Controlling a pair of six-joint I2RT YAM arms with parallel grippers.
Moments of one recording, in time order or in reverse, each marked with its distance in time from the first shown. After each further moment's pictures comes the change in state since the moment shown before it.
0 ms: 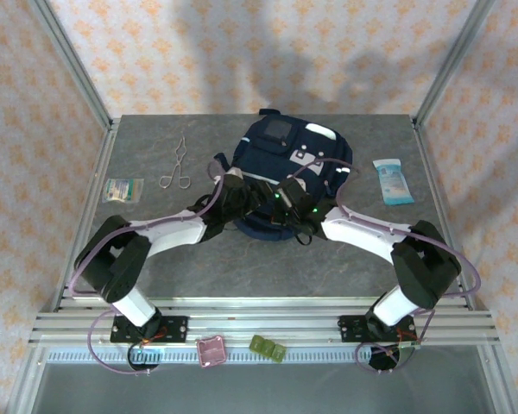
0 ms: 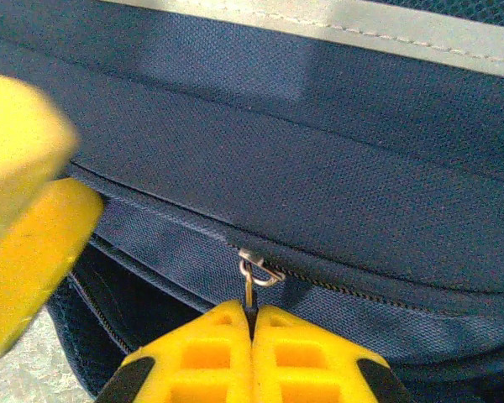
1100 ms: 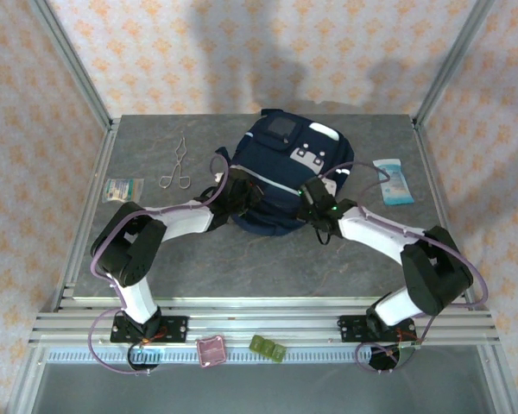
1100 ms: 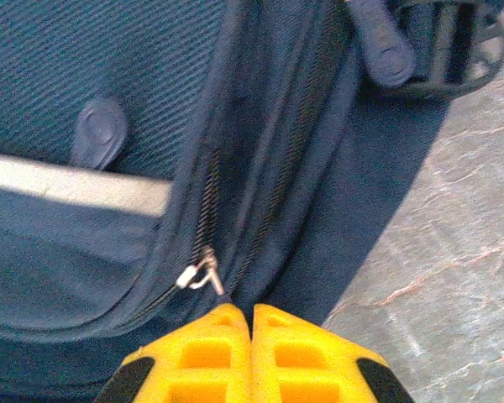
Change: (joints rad) left arm 0.063 0.113 0.084 -0.061 -0.015 0.017; right arm -0.182 -0.069 -0.107 -0.064 0.144 0.016
